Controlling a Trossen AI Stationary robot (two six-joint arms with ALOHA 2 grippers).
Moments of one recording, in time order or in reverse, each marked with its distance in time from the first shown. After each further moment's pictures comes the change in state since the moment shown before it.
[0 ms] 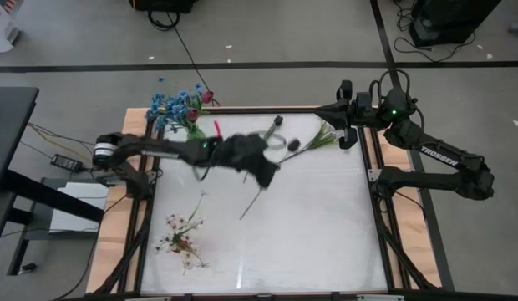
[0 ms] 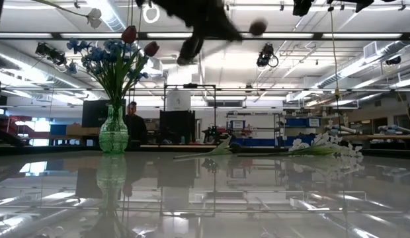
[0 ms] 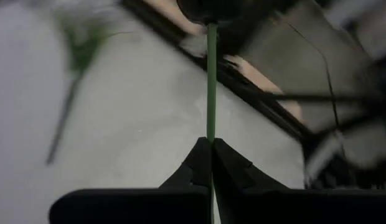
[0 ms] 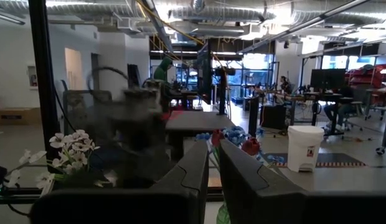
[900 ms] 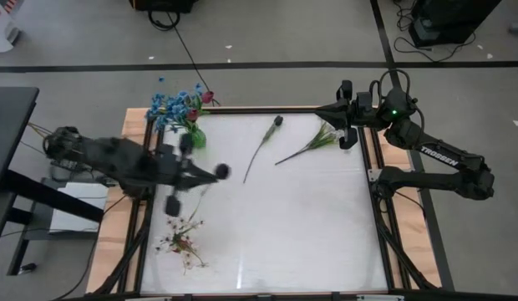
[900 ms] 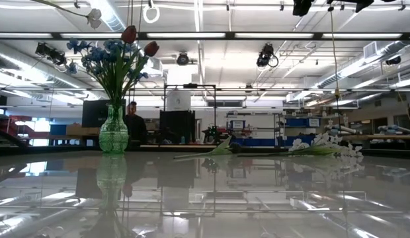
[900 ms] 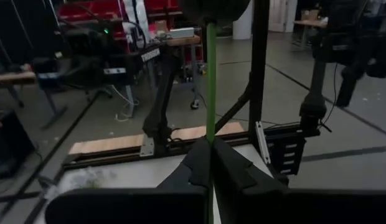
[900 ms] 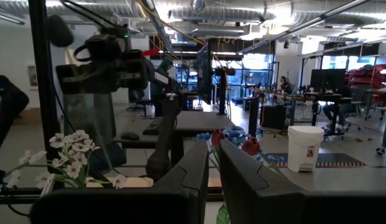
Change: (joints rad) left arm -0.424 -0.581 0.001 -0.198 -0.265 0.661; right arm 0.000 0.000 0.000 0.000 0.000 0.000
